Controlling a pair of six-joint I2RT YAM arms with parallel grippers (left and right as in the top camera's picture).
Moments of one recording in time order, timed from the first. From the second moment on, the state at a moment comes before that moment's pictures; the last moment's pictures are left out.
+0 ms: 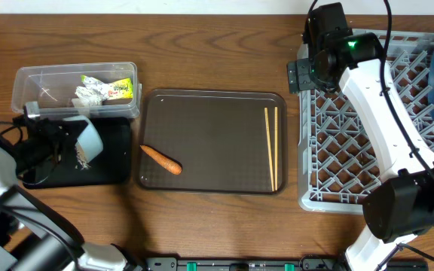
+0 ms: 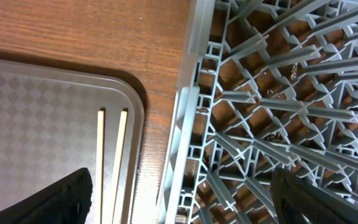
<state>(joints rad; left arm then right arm) 0.80 1.71 1.13 -0.91 1.19 0.03 0.25 1.87 1.80 -1.11 0.13 0.13</state>
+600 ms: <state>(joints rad) 0.87 1.79 1.12 -0.92 1.48 0.05 0.25 1.87 1.80 -1.13 0.13 0.13</state>
